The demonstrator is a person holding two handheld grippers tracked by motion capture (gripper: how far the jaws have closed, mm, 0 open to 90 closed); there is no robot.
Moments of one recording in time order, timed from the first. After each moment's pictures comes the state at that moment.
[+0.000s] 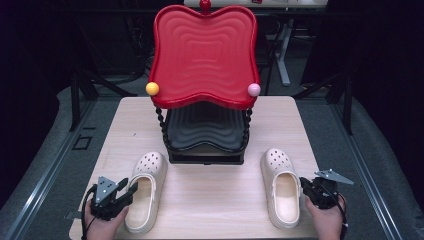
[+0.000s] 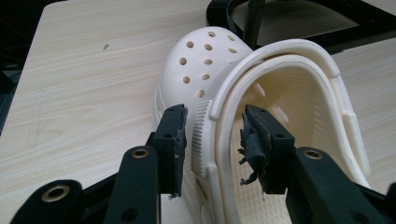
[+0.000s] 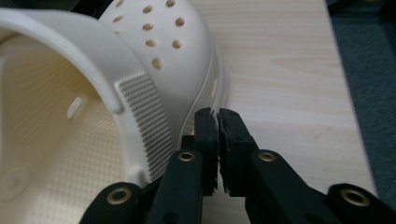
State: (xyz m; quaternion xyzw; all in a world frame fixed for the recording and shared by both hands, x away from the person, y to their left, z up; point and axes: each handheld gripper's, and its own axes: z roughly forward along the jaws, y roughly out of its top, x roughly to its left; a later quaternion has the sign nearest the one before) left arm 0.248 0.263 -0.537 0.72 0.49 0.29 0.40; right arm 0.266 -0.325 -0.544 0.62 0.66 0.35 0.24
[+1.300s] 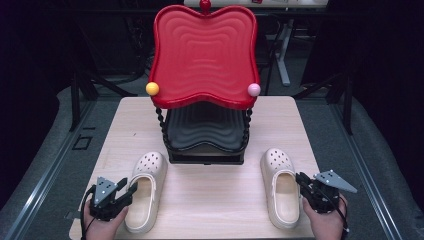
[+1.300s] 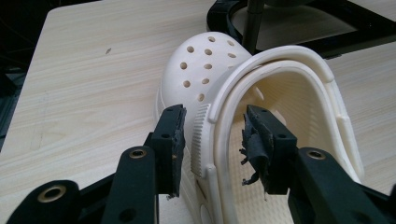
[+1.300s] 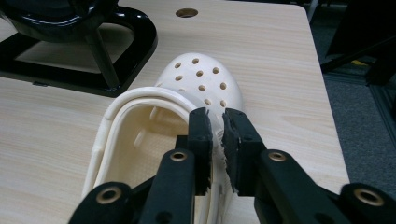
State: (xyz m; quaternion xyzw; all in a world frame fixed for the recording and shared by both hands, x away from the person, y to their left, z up) left arm 0.245 0.263 -0.534 0.72 0.48 0.29 0.40; right arm 0.242 -0.300 -0.509 0.55 0.67 0.39 0.30
